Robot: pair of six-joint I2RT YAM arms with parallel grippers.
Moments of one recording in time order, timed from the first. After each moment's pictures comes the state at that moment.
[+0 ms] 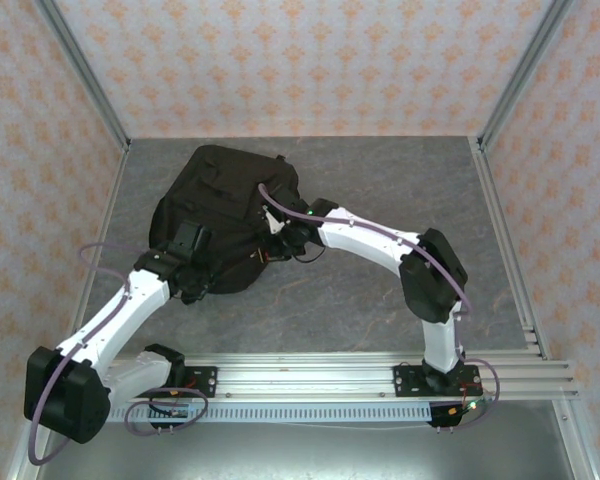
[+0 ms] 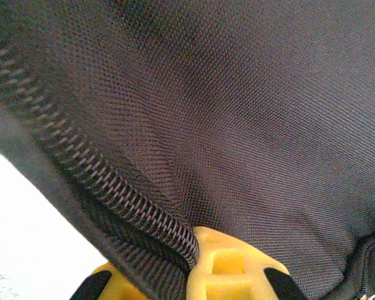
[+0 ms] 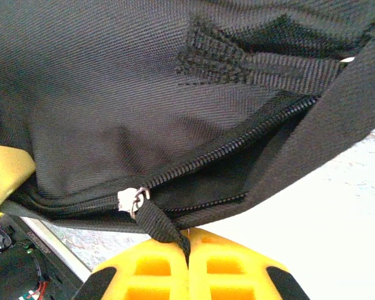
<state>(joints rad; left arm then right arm) -0.28 1.06 0.74 -0.82 -0.05 -1.32 0.86 1.94 1.57 -0.70 -0.31 0.57</state>
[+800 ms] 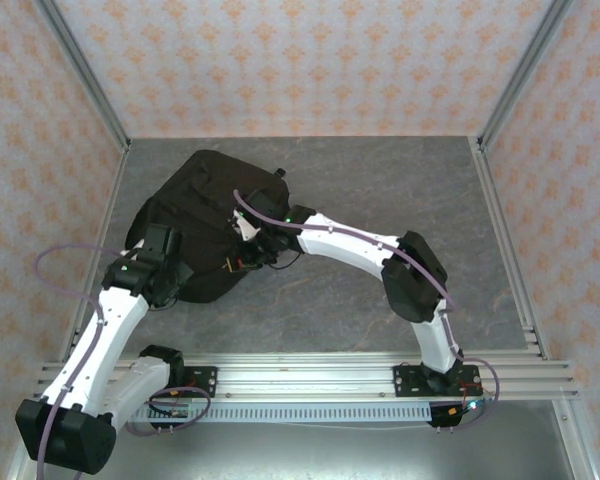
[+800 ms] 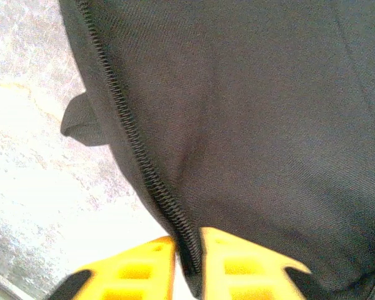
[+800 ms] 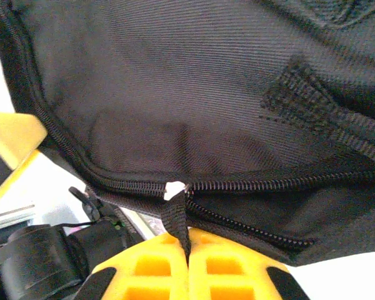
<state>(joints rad) -0.13 0.89 0.80 -1.09 -0.21 -1.02 0.95 2.04 1.71 -0.63 -0.47 0.66</state>
